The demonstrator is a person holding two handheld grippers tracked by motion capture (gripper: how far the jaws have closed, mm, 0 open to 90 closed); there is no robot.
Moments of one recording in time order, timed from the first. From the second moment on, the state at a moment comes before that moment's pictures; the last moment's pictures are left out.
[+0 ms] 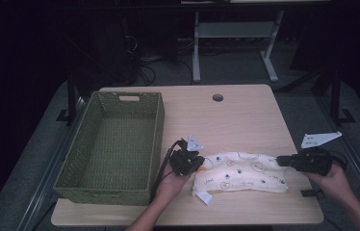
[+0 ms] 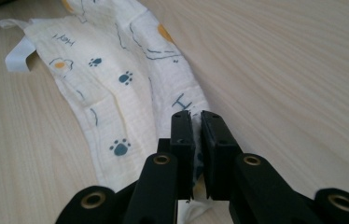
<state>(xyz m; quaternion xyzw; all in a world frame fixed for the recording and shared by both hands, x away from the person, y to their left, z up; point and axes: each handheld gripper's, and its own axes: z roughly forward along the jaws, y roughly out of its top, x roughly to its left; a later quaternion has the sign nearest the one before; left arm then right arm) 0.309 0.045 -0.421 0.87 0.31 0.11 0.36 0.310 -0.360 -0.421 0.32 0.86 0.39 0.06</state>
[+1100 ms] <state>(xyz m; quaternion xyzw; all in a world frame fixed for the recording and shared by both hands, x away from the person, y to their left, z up) 0.269 0.035 -0.411 0.88 0.27 0.04 0.38 0.268 -0.363 -0.428 0.30 0.85 0.43 0.02</state>
